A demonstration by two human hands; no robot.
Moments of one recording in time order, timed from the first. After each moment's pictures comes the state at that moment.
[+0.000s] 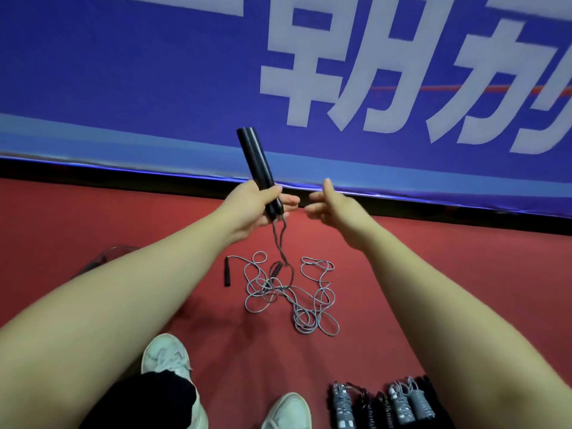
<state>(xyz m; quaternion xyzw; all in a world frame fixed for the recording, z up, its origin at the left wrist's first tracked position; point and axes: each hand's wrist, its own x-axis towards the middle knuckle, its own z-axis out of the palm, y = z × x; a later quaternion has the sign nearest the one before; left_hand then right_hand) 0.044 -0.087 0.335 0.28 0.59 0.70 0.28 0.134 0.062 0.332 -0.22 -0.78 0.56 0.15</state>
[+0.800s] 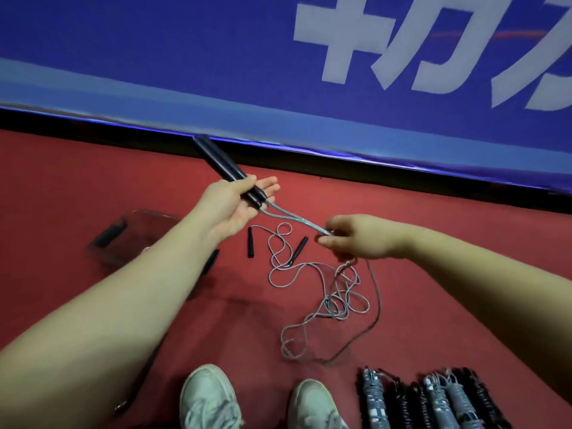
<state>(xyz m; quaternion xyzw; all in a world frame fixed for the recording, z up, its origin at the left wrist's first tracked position) -0.029 -0.130 0.258 0.08 0.45 0.84 0.30 0.117 0.033 0.287 -0.08 -0.96 0.25 -0.12</state>
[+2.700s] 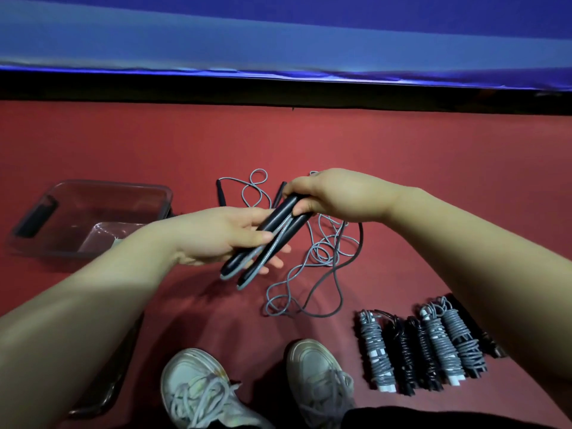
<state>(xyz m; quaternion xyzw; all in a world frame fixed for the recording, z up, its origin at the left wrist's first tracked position) -0.008 -0.115 0.185 0.35 0.65 0.39 0.55 0.087 0.069 0.221 0.01 -0.98 0.18 -0.11</state>
